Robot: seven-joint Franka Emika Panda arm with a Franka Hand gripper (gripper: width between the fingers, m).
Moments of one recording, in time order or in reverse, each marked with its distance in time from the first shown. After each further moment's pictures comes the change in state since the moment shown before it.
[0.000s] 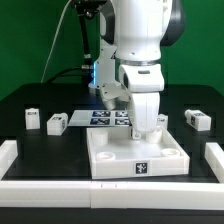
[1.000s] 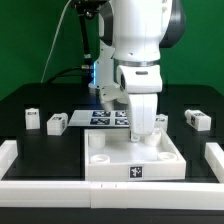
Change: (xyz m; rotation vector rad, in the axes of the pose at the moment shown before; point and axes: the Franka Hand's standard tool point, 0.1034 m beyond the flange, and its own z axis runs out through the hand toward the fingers) arm -0.004 0.026 -0.002 -0.038 0.004 0.060
